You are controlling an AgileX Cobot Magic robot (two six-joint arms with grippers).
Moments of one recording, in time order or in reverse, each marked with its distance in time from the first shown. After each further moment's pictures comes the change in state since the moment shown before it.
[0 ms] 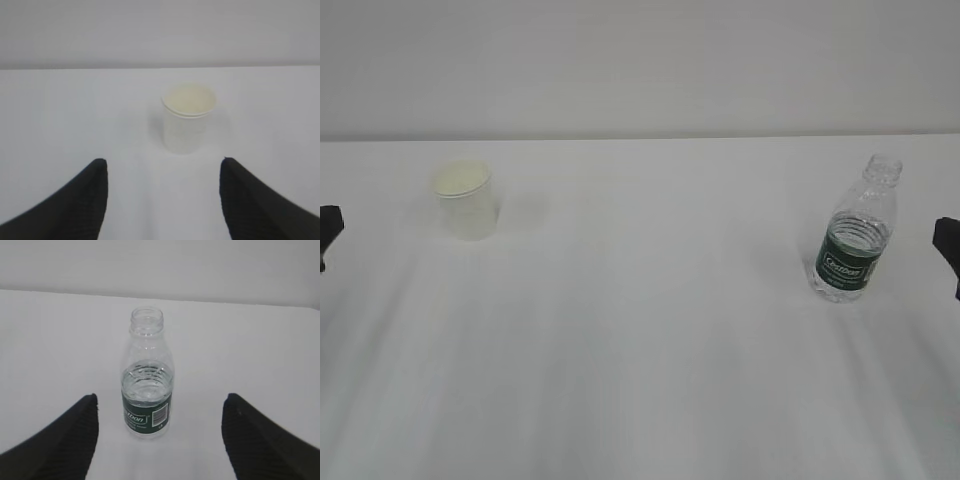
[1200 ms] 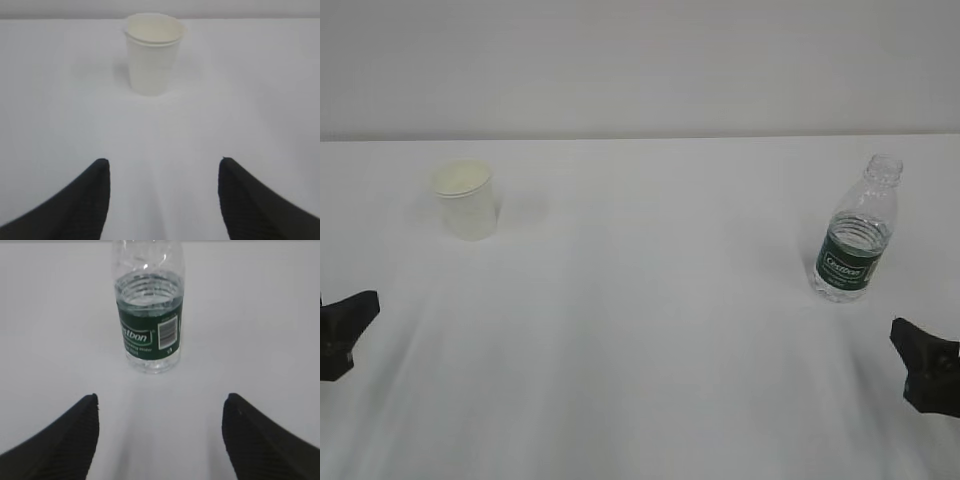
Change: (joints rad) left arm 0.000 0.283 0.183 0.125 -0.406 -0.049; right arm 0.004 0.672 0.246 -0.258 -0.843 0.385
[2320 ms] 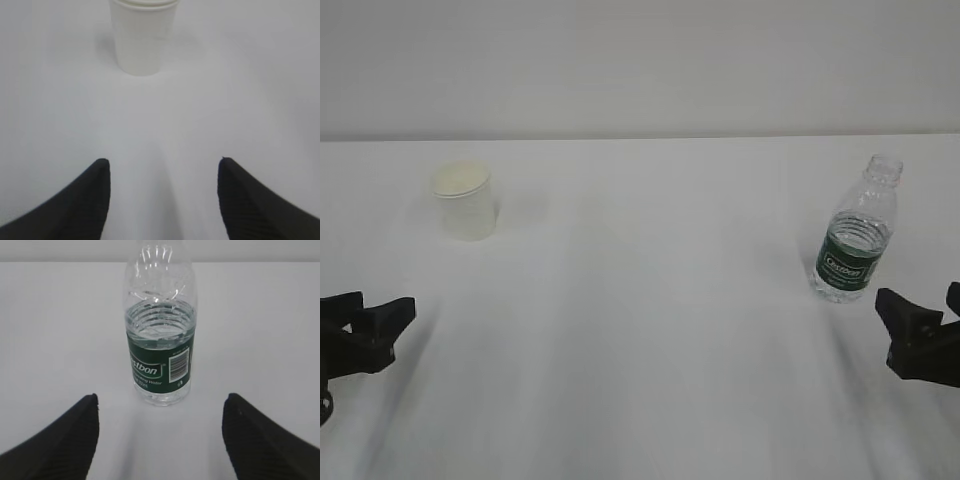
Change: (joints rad) left arm 0.000 0.274 -0.092 0.039 -0.111 0.000; right arm 0.000 0.028 -0.061 -0.024 -0.018 0.004
